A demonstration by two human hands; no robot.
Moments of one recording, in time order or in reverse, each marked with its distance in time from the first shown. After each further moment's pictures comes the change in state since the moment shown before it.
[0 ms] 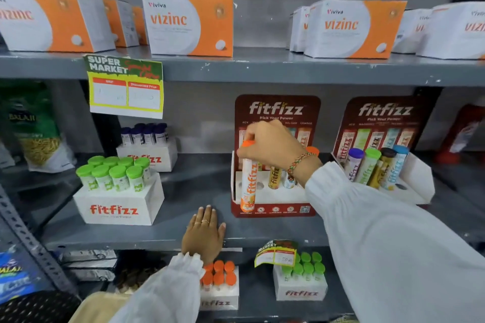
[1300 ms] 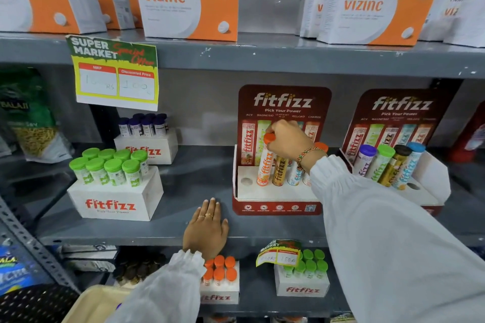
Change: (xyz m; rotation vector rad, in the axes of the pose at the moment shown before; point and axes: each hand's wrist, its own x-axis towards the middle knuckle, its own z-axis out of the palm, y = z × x) left_hand 0.012 0.005 0.001 0.087 -0.095 -0.025; right_hand 0.045 0.061 0.035 -0.017 -0.068 0.224
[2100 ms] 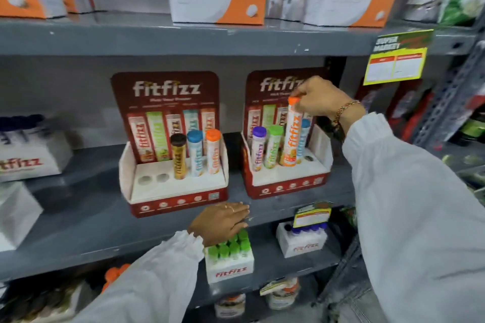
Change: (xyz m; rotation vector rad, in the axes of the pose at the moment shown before) left_hand 0.027 0.209 -0.003 -0.147 0.062 0.940; right_hand -0.059 0.207 -0.150 0.048 0.144 0.254
